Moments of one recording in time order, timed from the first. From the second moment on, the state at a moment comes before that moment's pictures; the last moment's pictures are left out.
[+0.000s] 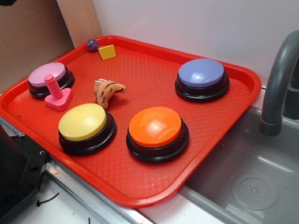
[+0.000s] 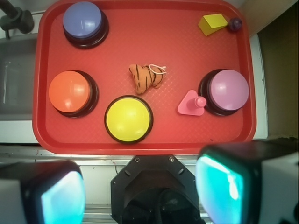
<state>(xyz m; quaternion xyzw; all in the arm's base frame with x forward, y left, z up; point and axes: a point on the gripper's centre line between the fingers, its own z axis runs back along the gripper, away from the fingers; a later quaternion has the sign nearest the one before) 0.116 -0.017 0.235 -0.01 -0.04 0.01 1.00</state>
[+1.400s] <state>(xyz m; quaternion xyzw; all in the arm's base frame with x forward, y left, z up) 0.189 -0.145 0.066 0.03 -0.02 -0.36 0.93</state>
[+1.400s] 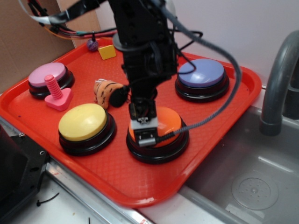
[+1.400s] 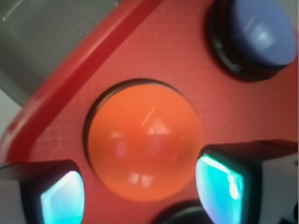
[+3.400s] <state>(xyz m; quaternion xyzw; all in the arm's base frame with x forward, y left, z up) 0.199 -0.129 0.116 0.02 0.05 -0.33 0.94</state>
